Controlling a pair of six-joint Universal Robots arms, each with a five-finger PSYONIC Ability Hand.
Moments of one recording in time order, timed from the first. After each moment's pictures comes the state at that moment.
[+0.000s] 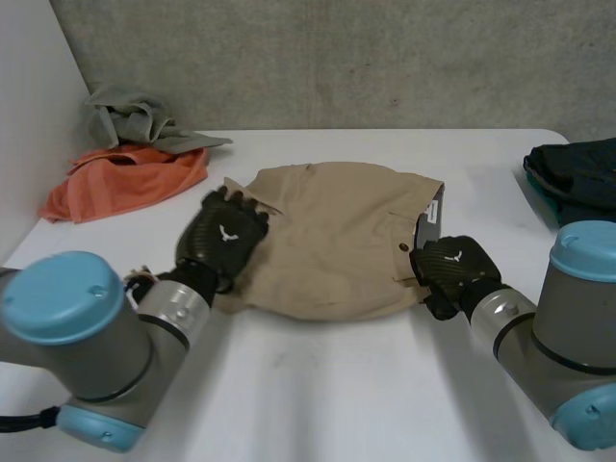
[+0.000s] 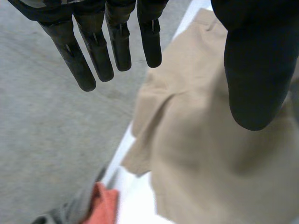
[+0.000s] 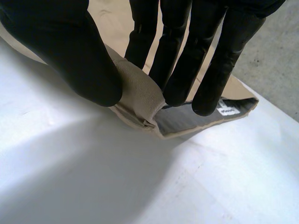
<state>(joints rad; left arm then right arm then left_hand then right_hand) 4.20 -1.92 -1.83 3.70 -1.48 3.88 1.94 -1.17 1.76 -0.23 1.40 2.77 0.43 0.42 0.42 0.41 0.23 0.97 1.18 1.19 1.19 0.98</state>
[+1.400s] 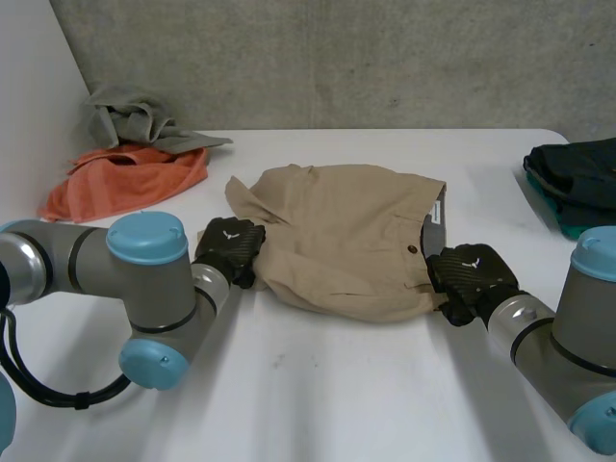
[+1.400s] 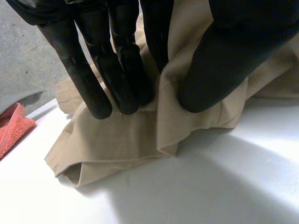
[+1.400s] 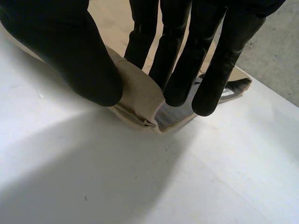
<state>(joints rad) 4.20 -2.30 -1.40 3.42 -1.59 3.39 1.87 -1.17 1.81 -0.24 1.38 2.77 0.90 0.88 0.87 0.87 0.69 0.97 1.18 1.19 1.19 0.98</state>
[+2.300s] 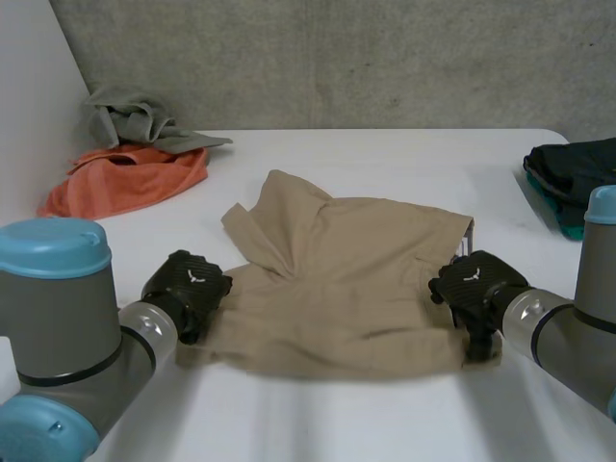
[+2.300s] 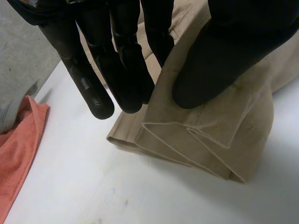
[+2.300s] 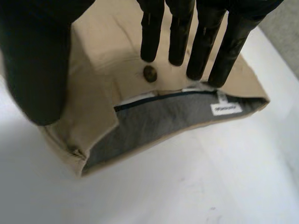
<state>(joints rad) 4.24 -1.90 -1.75 3.17 -1.58 3.79 1.88 -1.24 1.68 0.18 1.40 2.41 1.12 1.19 1.19 1.20 1.00 0.39 0.45 0.45 0.45 0.28</state>
